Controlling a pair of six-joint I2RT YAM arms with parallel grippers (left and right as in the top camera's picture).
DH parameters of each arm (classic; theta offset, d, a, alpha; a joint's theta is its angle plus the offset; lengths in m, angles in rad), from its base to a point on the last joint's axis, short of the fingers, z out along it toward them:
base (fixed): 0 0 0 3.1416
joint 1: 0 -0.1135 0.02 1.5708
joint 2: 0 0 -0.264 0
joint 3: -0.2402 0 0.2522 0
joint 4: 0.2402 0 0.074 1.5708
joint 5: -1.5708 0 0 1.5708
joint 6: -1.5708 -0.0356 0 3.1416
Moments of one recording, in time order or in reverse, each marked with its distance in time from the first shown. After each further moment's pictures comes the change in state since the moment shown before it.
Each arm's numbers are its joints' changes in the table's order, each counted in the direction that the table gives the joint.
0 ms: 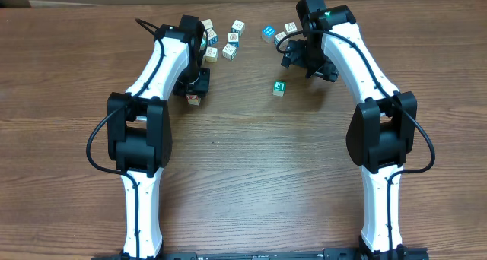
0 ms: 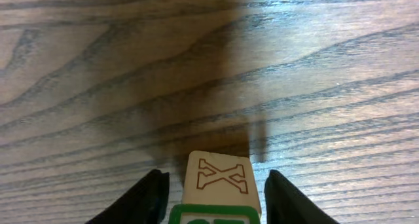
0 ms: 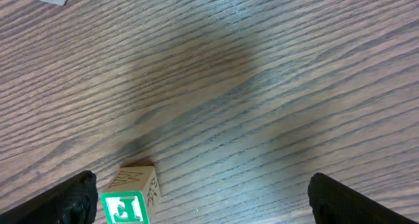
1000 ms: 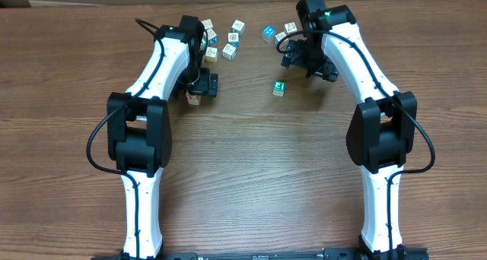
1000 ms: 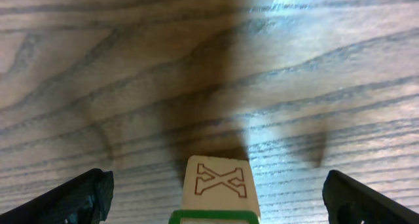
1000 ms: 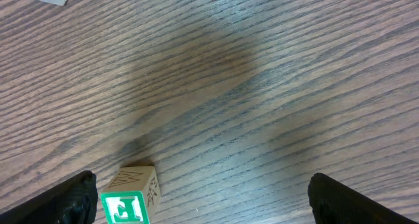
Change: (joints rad) left arm 0.000 0.000 0.003 -0.013 0.005 0.000; right arm 0.000 0.000 0.000 0.000 0.000 0.000
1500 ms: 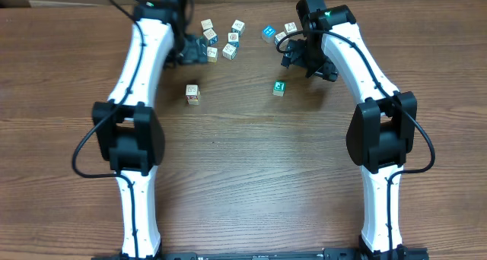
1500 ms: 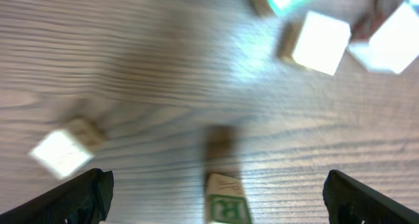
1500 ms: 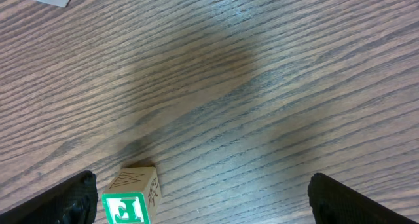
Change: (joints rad) left arm -0.076 0.000 -0.322 0.112 0.000 0.126; right arm 0.000 0.000 0.000 -0.003 0.000 0.000
